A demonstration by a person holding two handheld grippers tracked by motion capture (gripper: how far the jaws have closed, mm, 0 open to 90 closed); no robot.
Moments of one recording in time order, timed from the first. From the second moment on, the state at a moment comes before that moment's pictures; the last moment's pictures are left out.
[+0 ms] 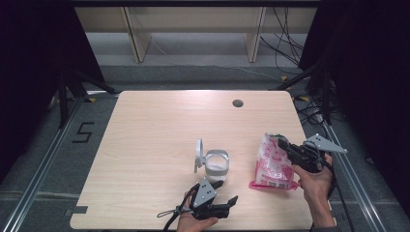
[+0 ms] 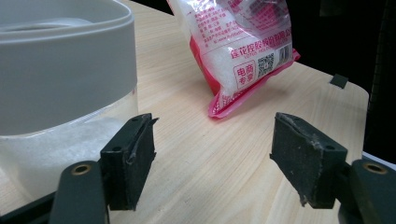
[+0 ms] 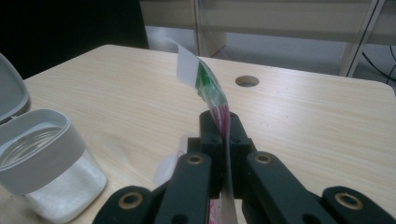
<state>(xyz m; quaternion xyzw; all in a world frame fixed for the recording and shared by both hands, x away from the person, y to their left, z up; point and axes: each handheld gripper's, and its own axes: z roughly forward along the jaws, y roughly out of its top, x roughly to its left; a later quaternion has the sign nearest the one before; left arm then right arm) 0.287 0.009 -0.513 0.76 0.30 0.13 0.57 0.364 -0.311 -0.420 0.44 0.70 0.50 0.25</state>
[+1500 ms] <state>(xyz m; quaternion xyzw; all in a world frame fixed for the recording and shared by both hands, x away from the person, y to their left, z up) 0.288 0.016 -0.515 0.75 0.31 0.12 0.57 0.376 -0.324 -0.451 0.51 0.69 0.46 0.25</state>
